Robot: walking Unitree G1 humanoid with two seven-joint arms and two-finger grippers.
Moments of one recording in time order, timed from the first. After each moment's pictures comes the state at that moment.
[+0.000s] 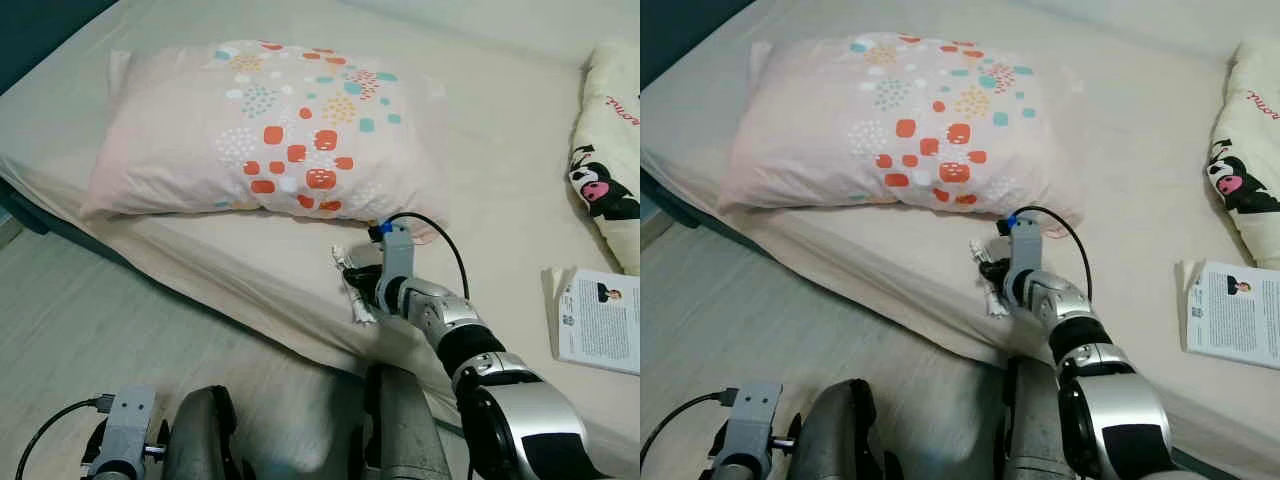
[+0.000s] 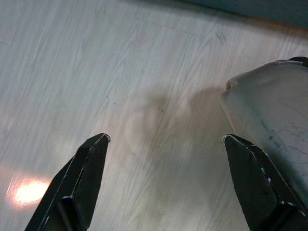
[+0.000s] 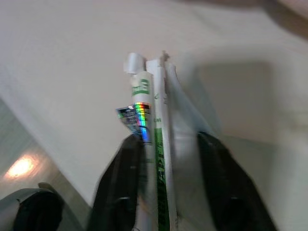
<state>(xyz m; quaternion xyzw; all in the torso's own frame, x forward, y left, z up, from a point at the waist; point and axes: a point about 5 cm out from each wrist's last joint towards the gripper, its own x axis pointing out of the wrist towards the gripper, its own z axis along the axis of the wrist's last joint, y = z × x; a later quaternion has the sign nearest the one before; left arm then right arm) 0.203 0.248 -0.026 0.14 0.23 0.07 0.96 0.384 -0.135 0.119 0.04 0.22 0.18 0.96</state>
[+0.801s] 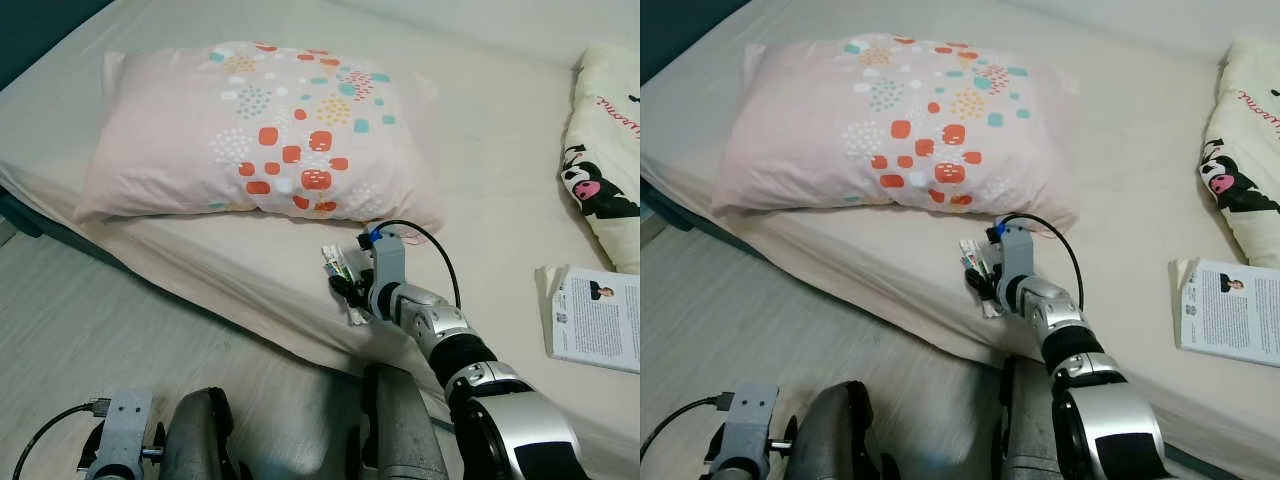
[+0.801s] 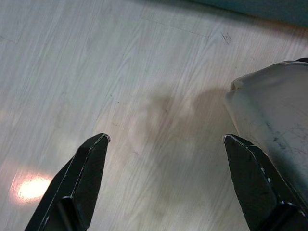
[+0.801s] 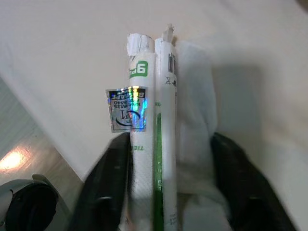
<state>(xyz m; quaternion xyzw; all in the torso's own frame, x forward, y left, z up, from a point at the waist) 0.199 0.248 -0.029 0.14 0.24 0.08 0.96 0.376 -0.115 0.106 0.02 0.23 0.21 0.95</state>
